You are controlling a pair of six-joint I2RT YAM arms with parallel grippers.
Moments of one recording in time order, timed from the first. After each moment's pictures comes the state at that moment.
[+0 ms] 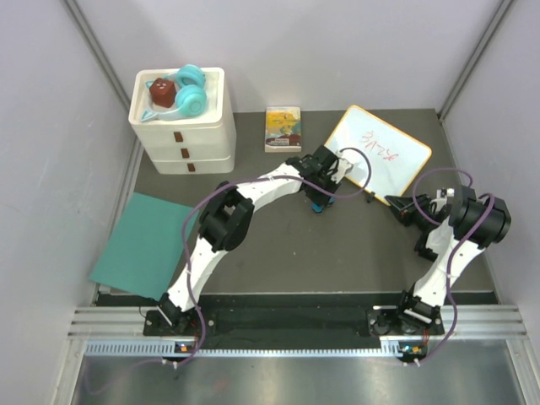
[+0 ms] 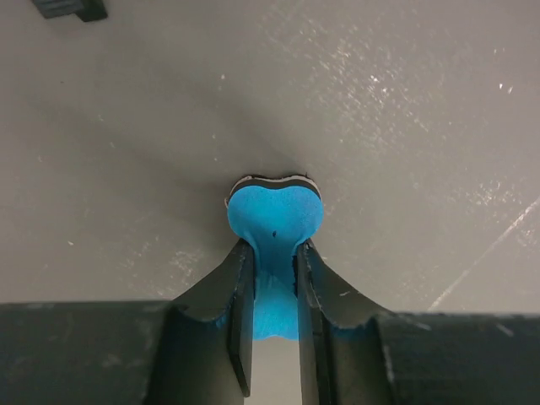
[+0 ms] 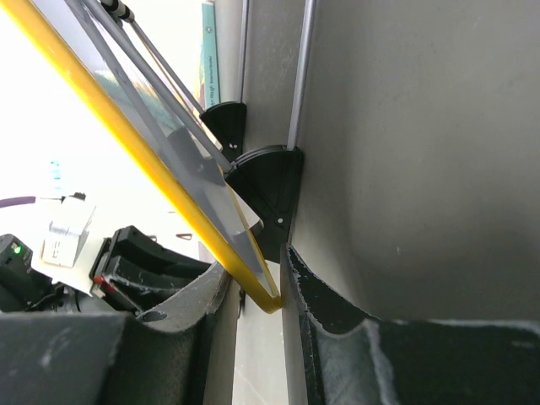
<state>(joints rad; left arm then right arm) -0.80 2.39 2.01 -0.63 0.18 0.00 -0.46 2.05 0.42 1.37 -0.87 1.15</state>
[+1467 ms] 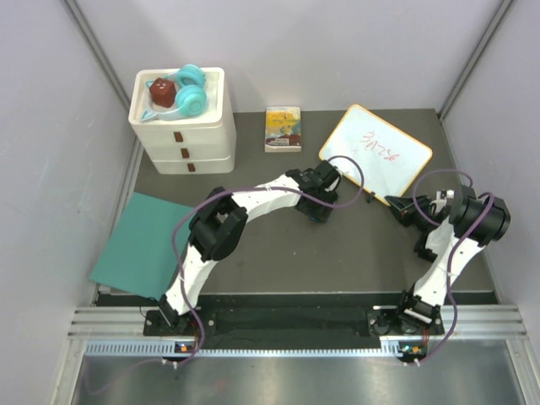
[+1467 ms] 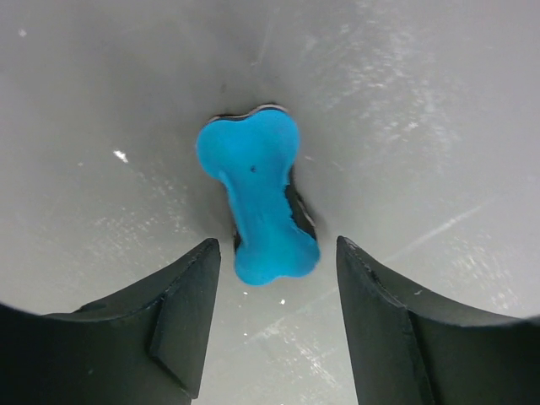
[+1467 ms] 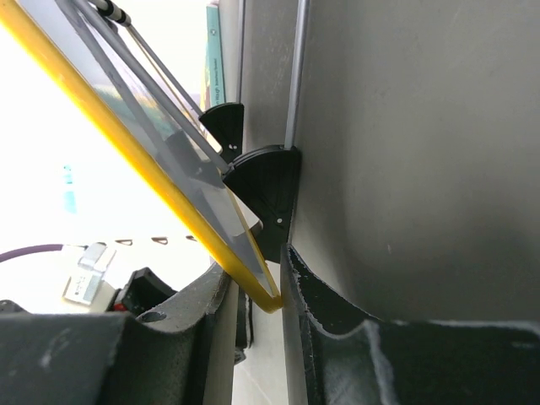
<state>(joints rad) -0.87 2.22 1.78 -0.64 -0.03 -0.30 -0.46 2.09 0.42 1.41 -0.88 1.19</state>
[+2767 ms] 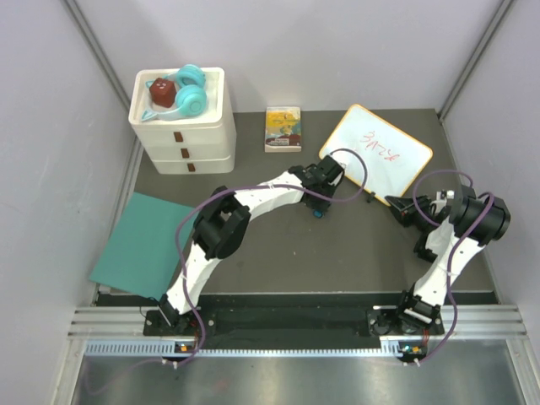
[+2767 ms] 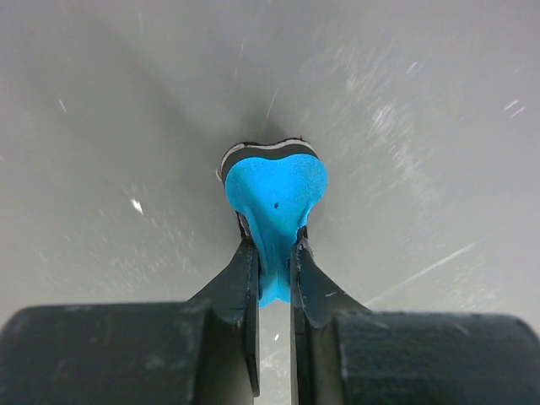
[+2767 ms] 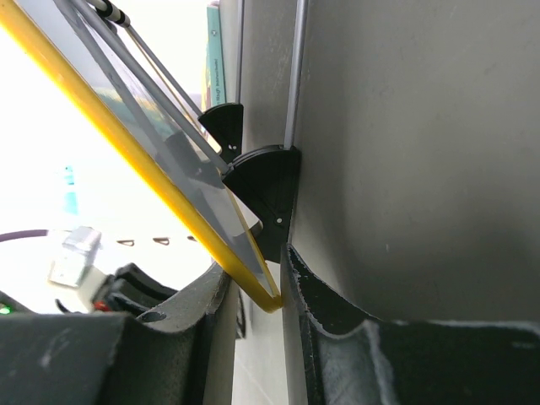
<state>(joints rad) -0.87 2.27 1.86 -0.63 -0.06 -0.33 -0.47 2.10 0.42 1.42 -0.88 1.20</state>
